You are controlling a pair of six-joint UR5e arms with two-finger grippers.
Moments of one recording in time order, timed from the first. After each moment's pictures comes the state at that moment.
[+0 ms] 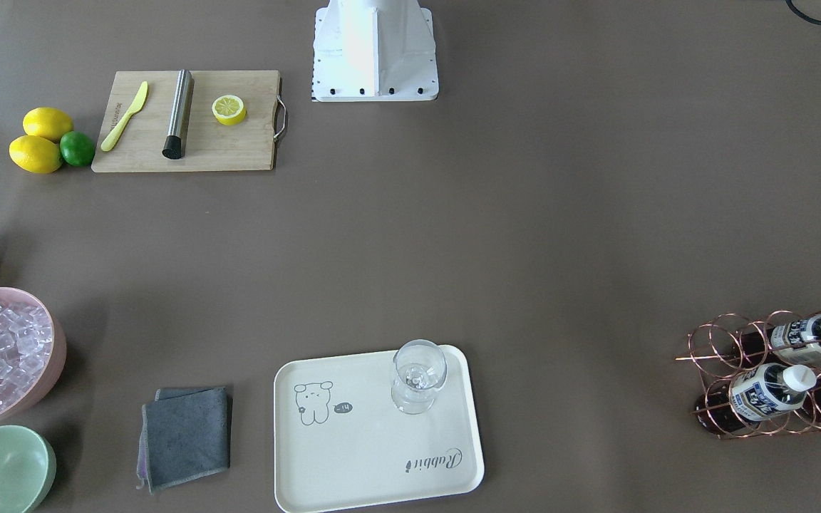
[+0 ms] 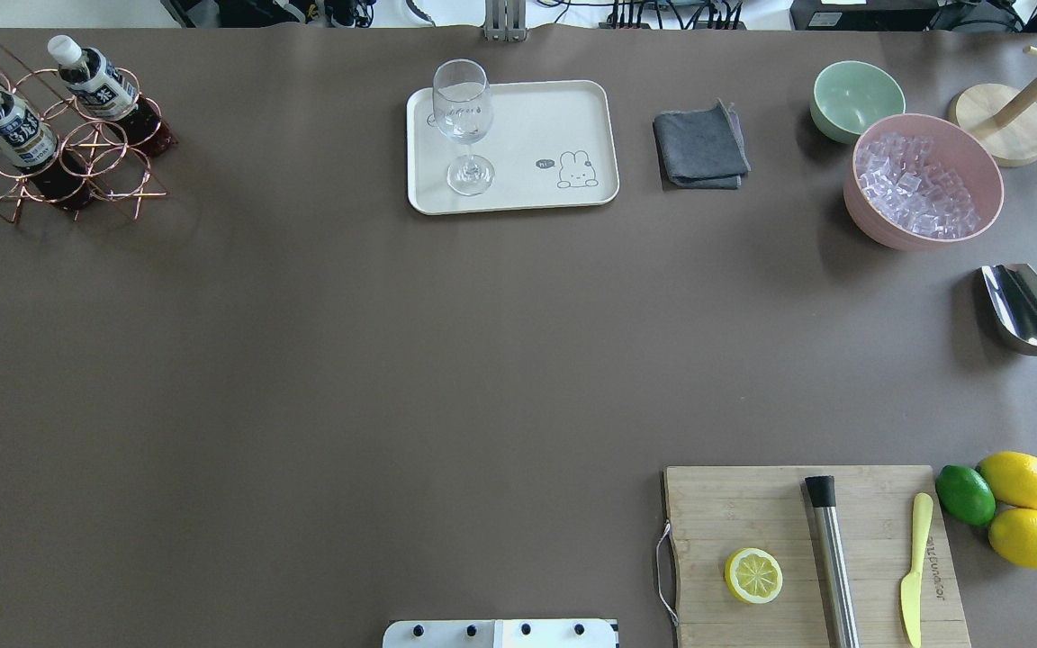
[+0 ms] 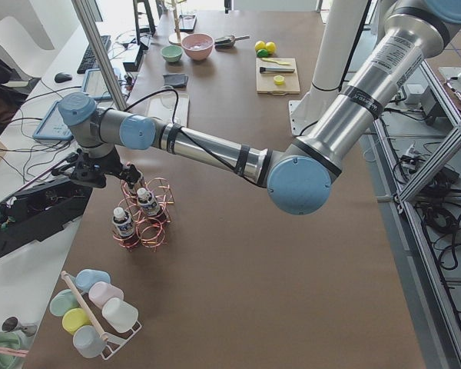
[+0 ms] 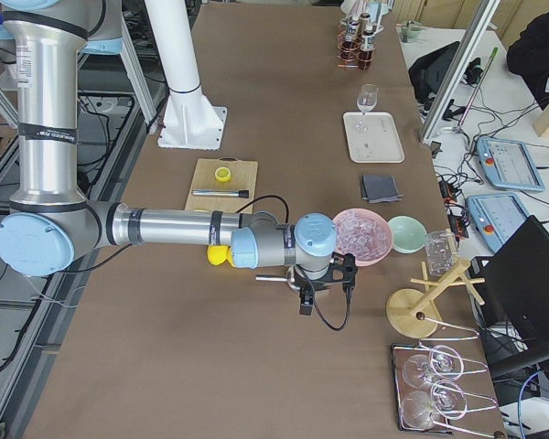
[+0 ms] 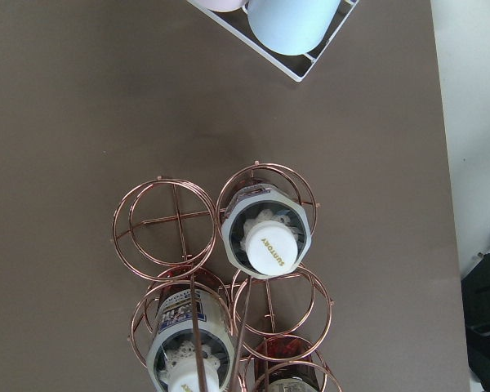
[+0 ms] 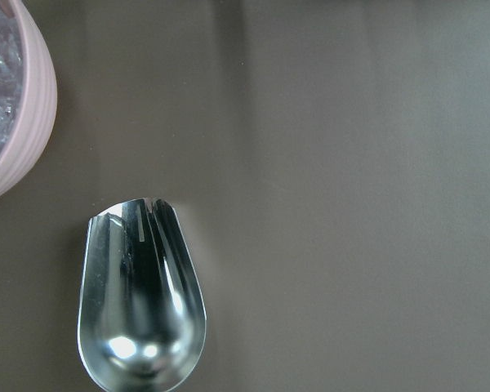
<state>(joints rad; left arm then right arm) -1.50 -2.19 -1.23 -1.49 -2.39 -1.63 1.51 -1.64 1.63 -1.45 2.38 0.19</state>
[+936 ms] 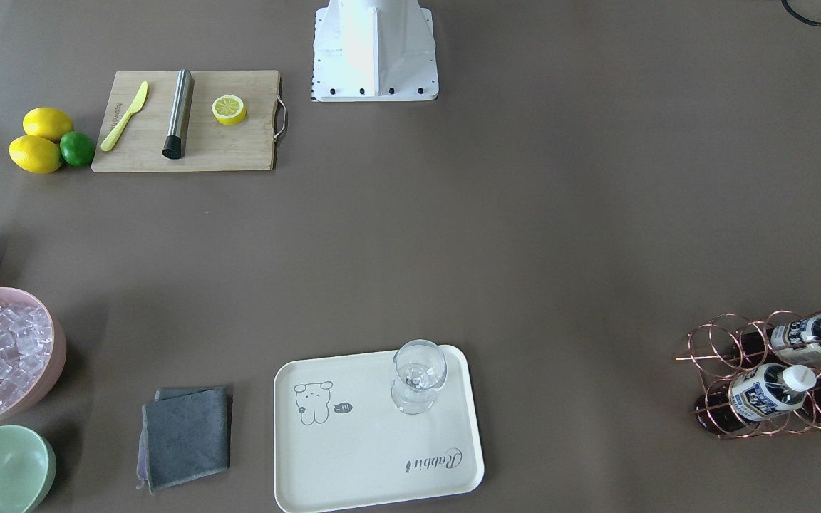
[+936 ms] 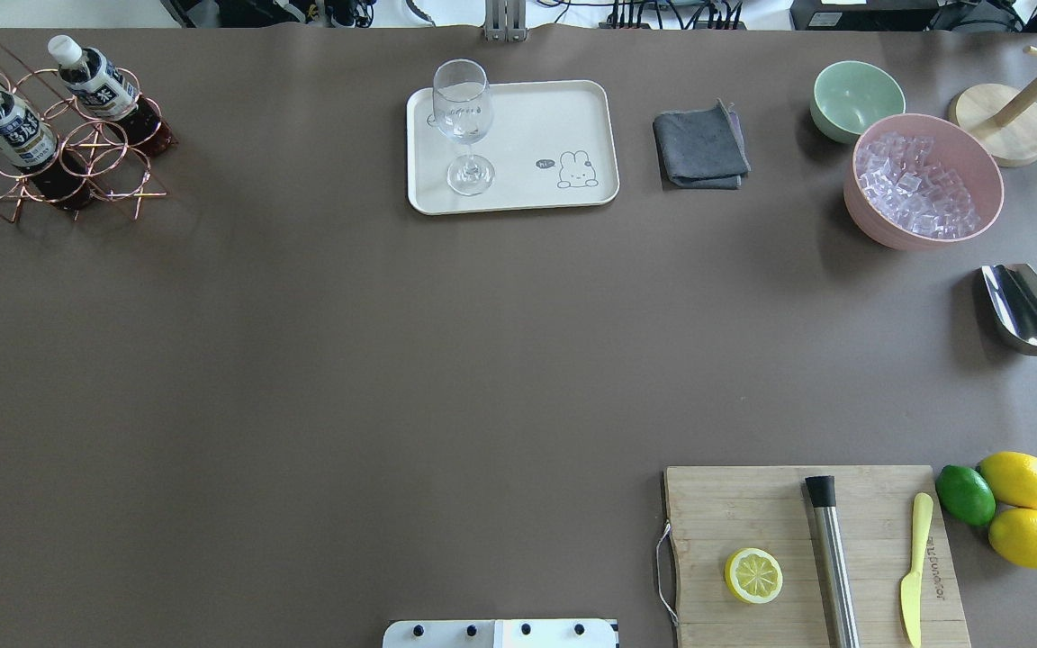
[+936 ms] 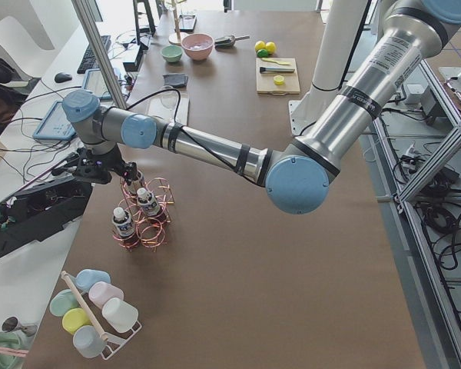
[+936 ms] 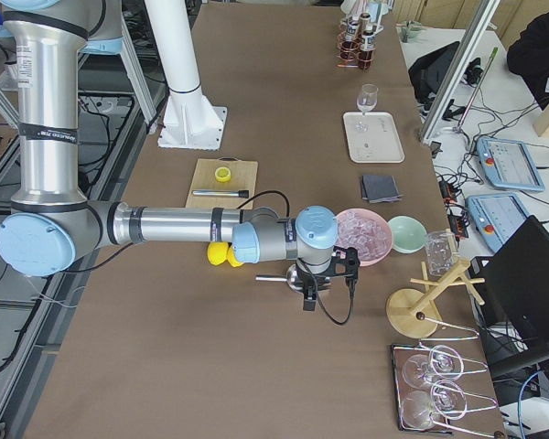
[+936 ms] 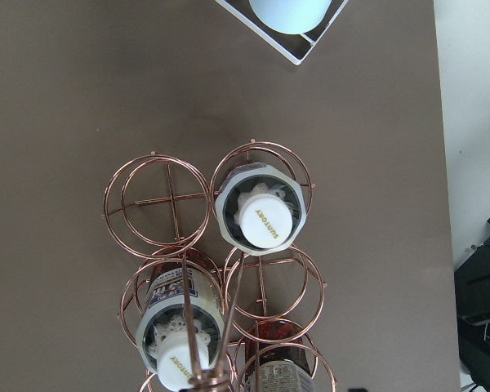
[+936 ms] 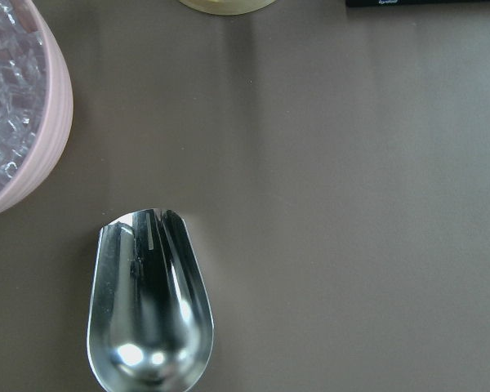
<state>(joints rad) -1.48 -2.19 -1.24 -1.52 -2.40 -1.70 1.51 -1.63 1.65 -1.45 2.36 0.19</state>
